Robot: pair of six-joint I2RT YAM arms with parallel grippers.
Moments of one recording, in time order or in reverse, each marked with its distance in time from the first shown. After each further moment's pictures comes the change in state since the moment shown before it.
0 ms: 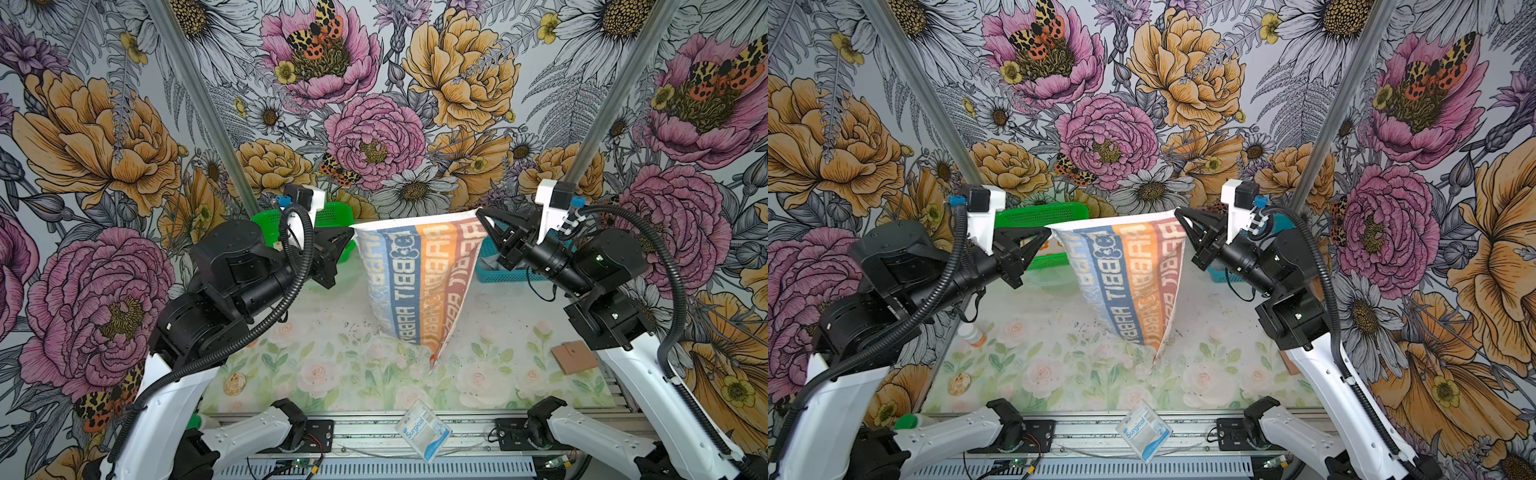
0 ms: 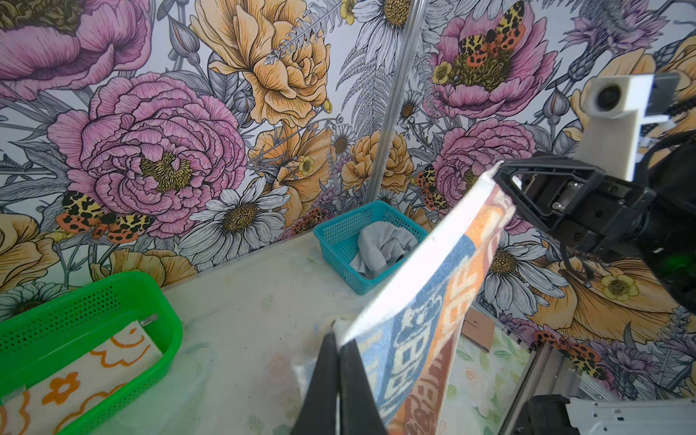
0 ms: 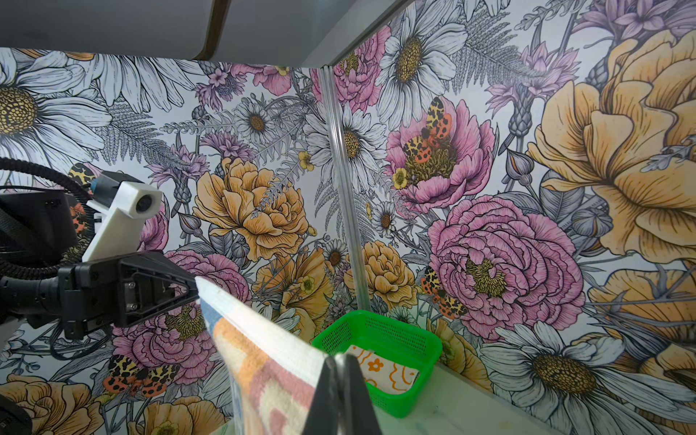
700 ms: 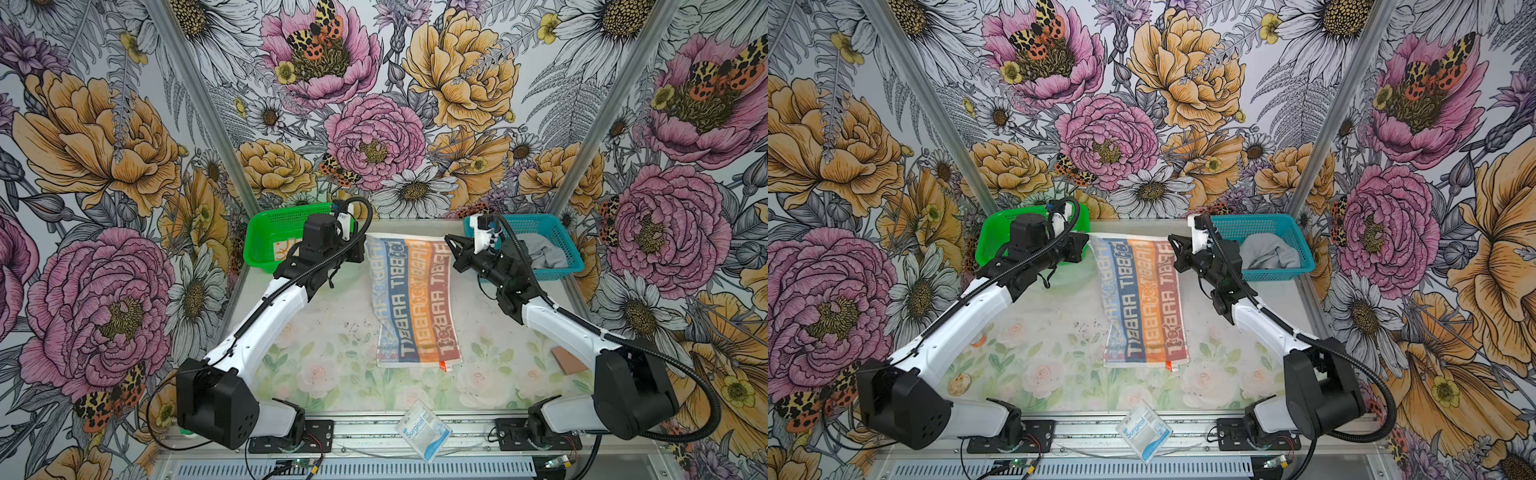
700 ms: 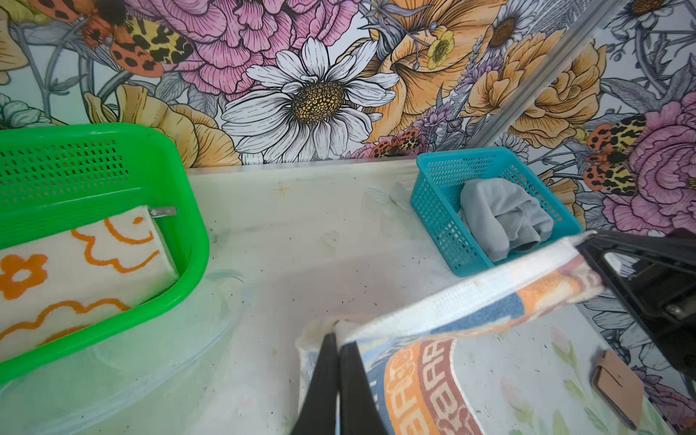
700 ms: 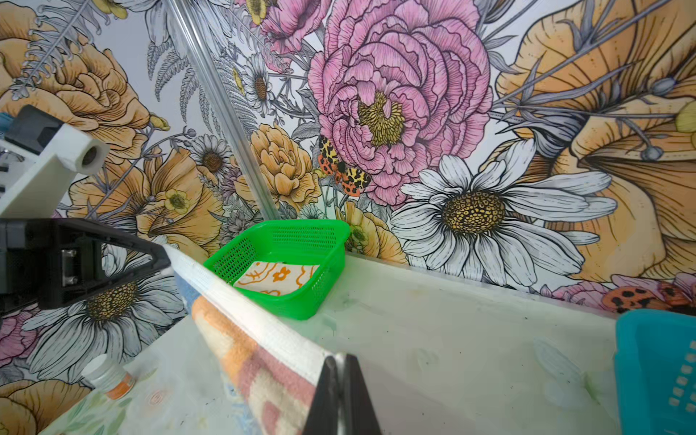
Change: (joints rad) left arm 0.319 0.386 -0.495 0.597 0.145 -0.108; right arm -0.128 0.465 -0.410 0.583 0.081 -0.021
